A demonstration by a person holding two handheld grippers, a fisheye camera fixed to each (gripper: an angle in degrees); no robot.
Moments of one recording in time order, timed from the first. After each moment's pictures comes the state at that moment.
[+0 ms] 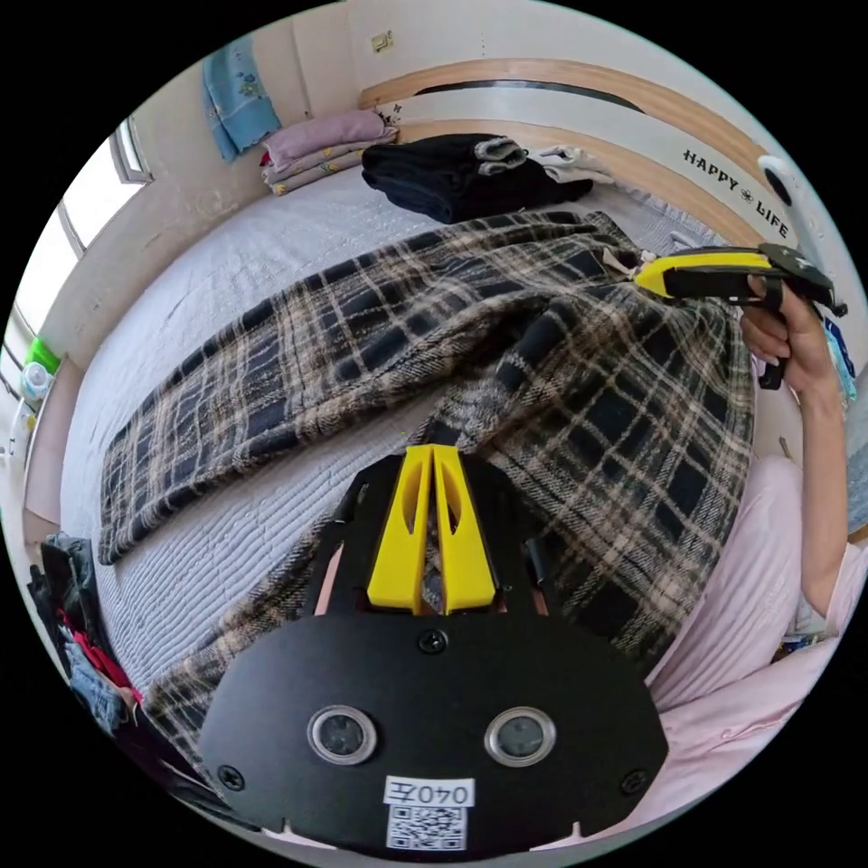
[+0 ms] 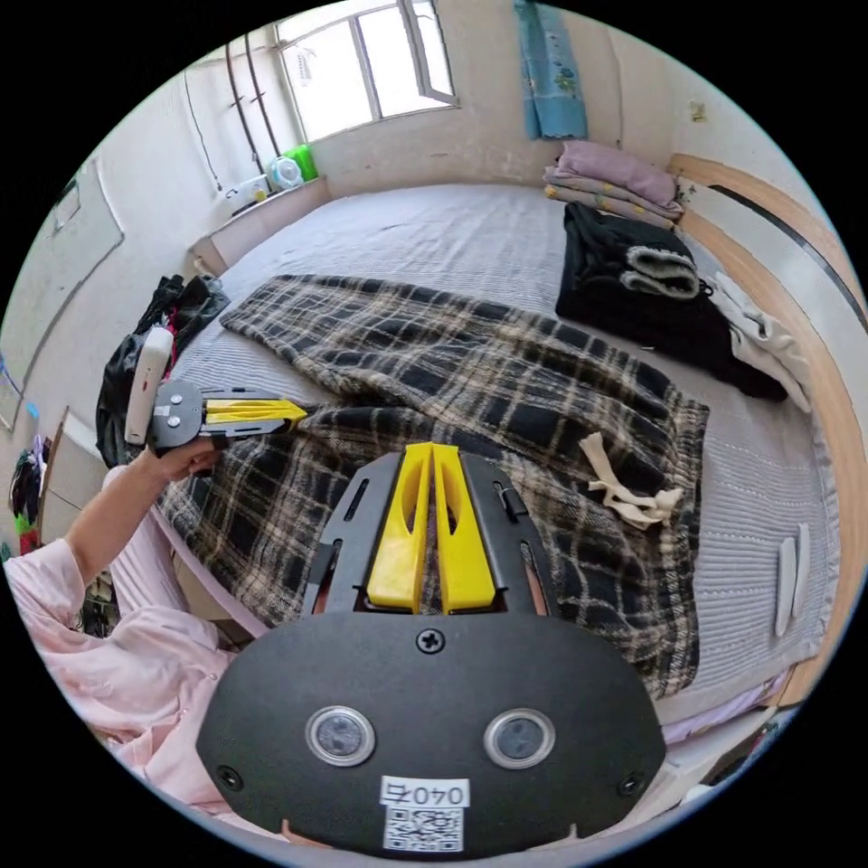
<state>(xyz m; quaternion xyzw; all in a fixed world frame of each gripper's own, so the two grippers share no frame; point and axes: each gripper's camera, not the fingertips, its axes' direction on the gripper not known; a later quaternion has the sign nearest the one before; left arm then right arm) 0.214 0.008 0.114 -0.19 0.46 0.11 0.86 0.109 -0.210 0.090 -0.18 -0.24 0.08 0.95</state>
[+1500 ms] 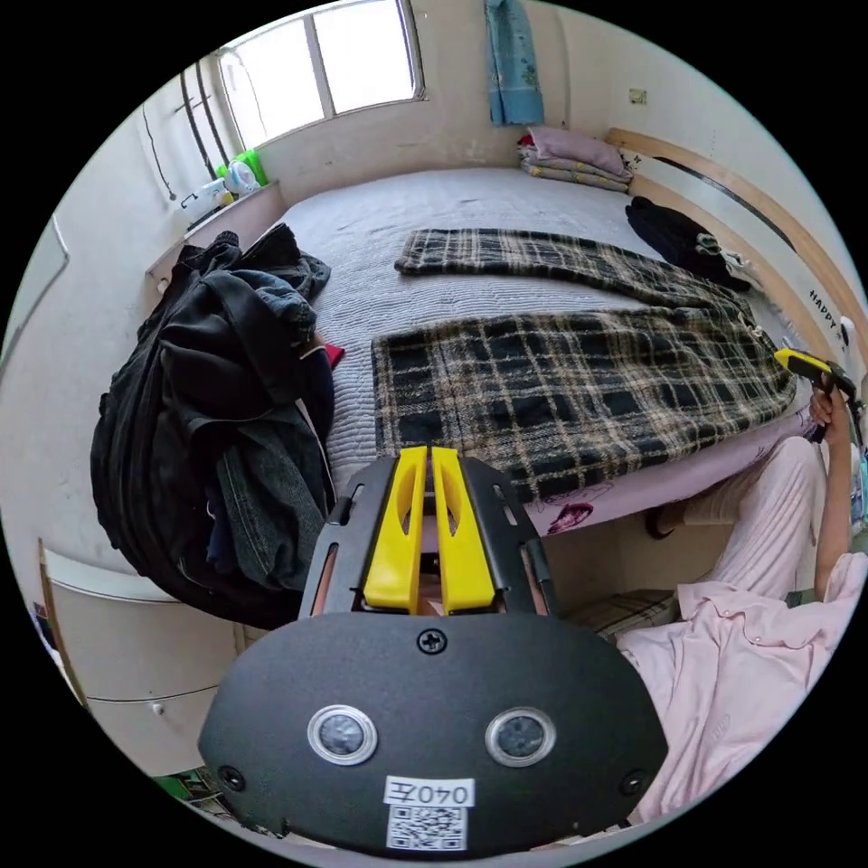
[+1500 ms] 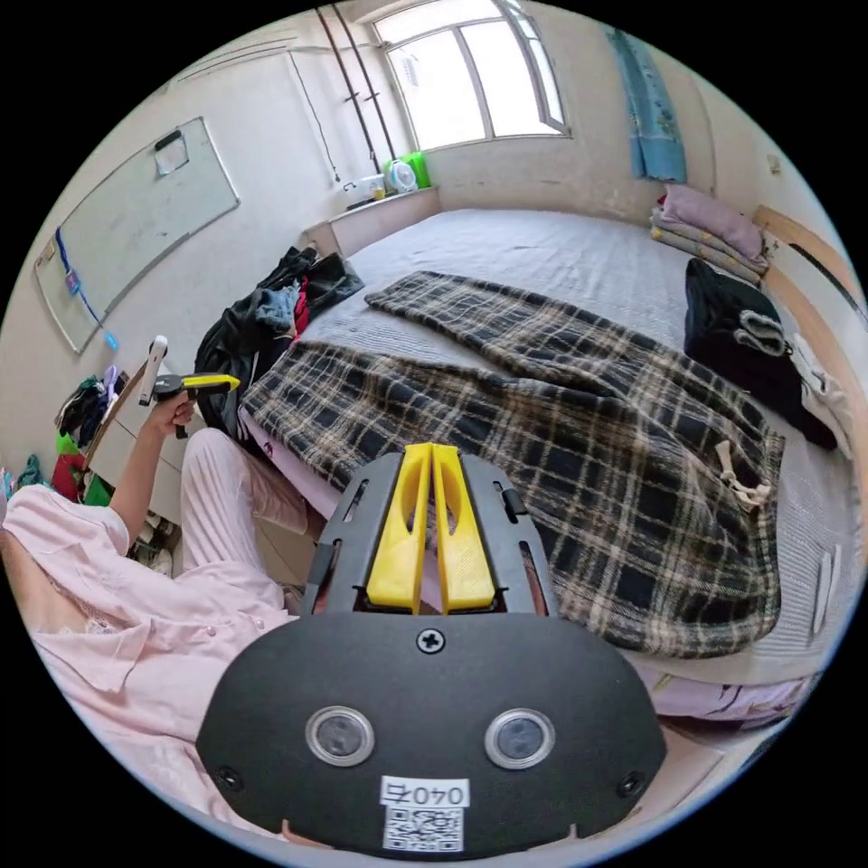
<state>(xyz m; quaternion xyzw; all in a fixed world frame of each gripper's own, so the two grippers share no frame) -0.271 0.152 0.062 -0.32 0.26 -0.06 0.91 0.042 -0.146 -0.011 -0.11 -0.34 0.05 0.93</state>
